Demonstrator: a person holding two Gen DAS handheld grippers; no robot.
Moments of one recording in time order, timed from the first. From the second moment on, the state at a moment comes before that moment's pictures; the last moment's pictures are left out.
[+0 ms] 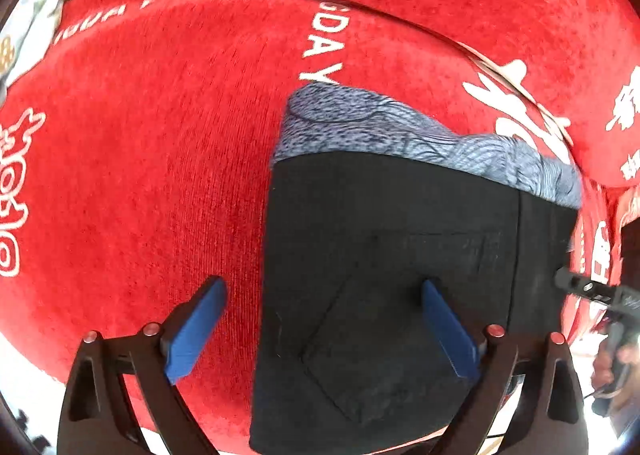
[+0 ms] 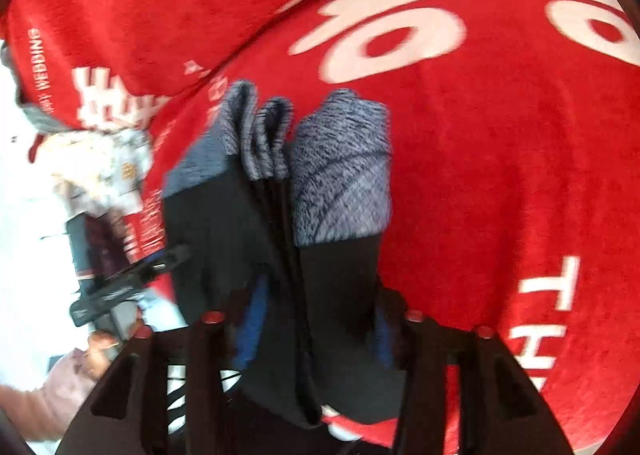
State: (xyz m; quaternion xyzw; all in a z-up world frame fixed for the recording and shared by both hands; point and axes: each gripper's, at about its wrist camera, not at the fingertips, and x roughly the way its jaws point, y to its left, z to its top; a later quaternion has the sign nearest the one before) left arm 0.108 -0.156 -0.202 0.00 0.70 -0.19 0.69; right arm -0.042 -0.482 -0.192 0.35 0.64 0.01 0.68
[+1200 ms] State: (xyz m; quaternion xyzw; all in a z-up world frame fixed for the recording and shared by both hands) left arm 0.079 -0.176 -0.131 0.13 0.62 -0.15 0.76; right arm 0.050 -0.422 -0.173 0.14 0.65 -0.06 0.75
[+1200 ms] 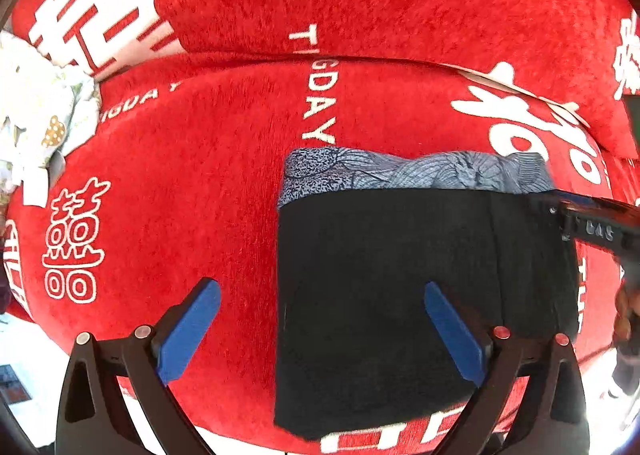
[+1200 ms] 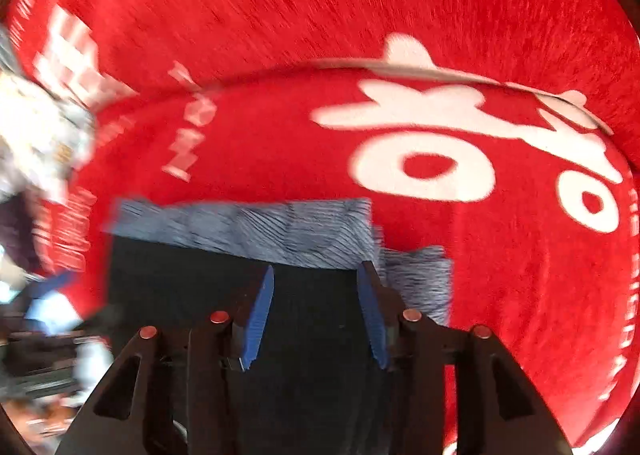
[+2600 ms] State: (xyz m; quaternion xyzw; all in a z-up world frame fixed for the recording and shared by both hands) left arm 0.029 -0.154 -0.022 0.17 0.65 -0.17 0.72; right arm -0.062 -0.341 -0.019 0.13 0.67 -0.14 0.72
